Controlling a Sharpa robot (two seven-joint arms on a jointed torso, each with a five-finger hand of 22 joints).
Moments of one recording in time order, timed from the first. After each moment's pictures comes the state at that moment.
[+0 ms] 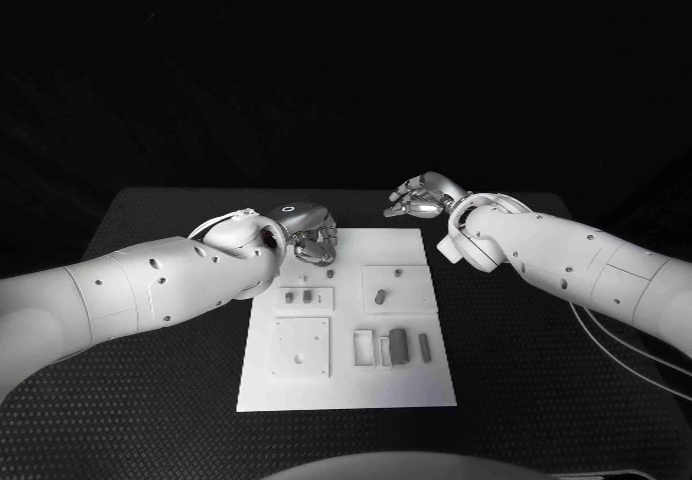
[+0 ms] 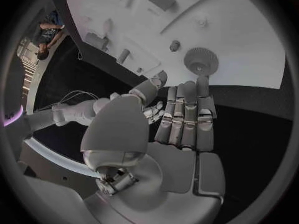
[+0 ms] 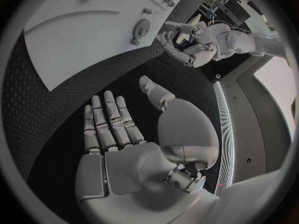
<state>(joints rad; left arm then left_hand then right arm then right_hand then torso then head) 1.30 -0.51 -0.23 1.19 -1.41 -0.30 -0.02 1.19 -0.14 0.52 -0.29 0.06 0.93 0.14 0.30 0.53 1.04 0.12 0.27 0.20 0.94 0.02 1.07 0.43 0.03 1.09 -0.08 0.13 1.21 1.14 -0.58 0.06 1.04 -0.95 -0.29 0.04 1.03 -0.11 0.57 -0.25 0.05 0.69 0.19 0.28 0.42 0.95 0.20 0.12 0.07 0.66 0.25 0.31 0.36 0.12 0.34 0.23 0.15 1.31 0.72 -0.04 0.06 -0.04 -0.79</state>
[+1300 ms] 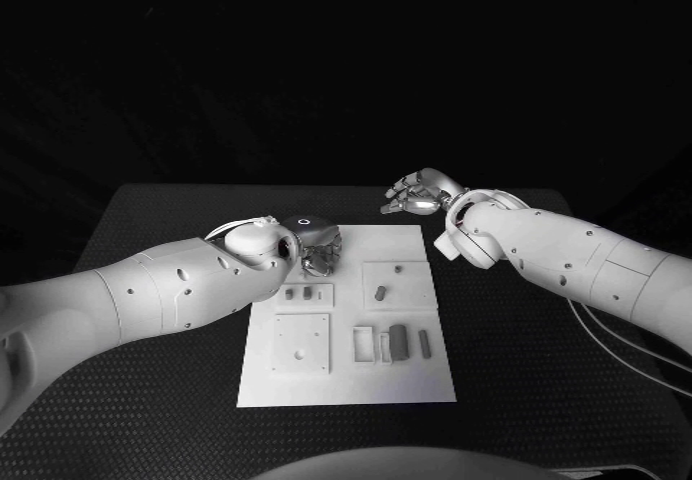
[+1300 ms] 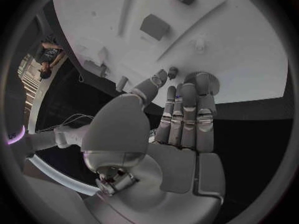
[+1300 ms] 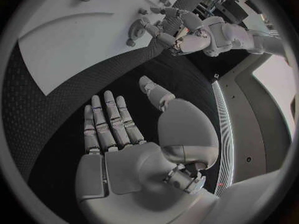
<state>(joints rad) 1.26 -0.44 -0.23 1.12 -1.58 -0.18 -0.04 1.21 -0.13 0.49 -0.29 0.06 0.95 0.14 0.28 0.48 1.10 0.11 0.13 0.14 1.04 0.00 1.19 0.50 0.04 1.22 -0.10 0.21 1.31 1.14 -0.58 0.06 1.06 -0.94 -0.29 0.04 1.03 -0.11 0.57 -0.25 0.05 0.69 0.19 0.28 0.41 0.95 0.20 0.11 0.07 0.66 0.25 0.31 0.36 0.12 0.34 0.23 0.15 1.31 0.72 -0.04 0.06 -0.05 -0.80</state>
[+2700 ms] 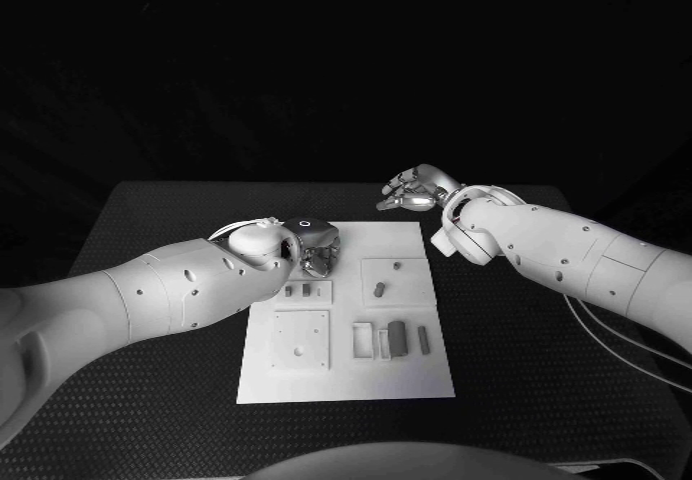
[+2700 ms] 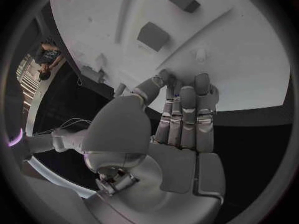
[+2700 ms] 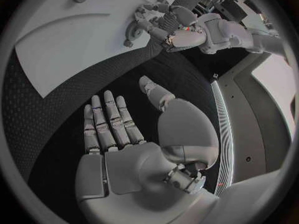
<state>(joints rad) 1.23 -0.41 -0.23 1.07 -1.59 -0.16 -0.04 1.22 -0.12 0.50 -0.29 0.06 0.97 0.14 0.28 0.47 1.18 0.09 0.14 0.16 1.07 -0.02 1.25 0.52 0.05 1.26 -0.12 0.26 1.31 1.14 -0.57 0.06 1.06 -0.94 -0.29 0.04 1.03 -0.11 0.57 -0.25 0.05 0.69 0.19 0.28 0.41 0.95 0.21 0.11 0.07 0.66 0.25 0.31 0.36 0.12 0.35 0.23 0.15 1.31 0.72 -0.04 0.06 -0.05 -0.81</state>
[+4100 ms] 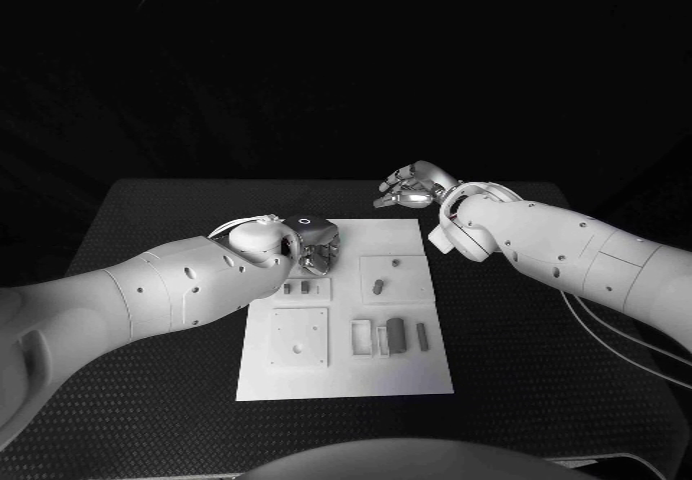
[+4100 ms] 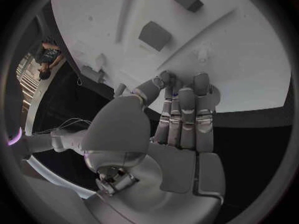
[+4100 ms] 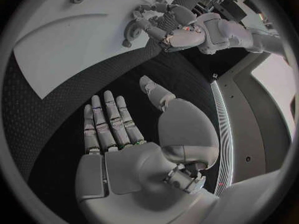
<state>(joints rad) 1.23 -0.41 -0.22 1.06 -1.59 -0.14 -0.04 1.23 -0.07 0.58 -0.29 0.06 1.00 0.13 0.30 0.46 1.25 0.07 0.11 0.16 1.13 -0.04 1.28 0.51 0.05 1.29 -0.14 0.31 1.31 1.14 -0.57 0.06 1.06 -0.94 -0.29 0.04 1.03 -0.11 0.57 -0.25 0.05 0.69 0.19 0.28 0.41 0.95 0.21 0.11 0.07 0.66 0.25 0.31 0.36 0.12 0.35 0.23 0.15 1.31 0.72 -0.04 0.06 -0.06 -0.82</state>
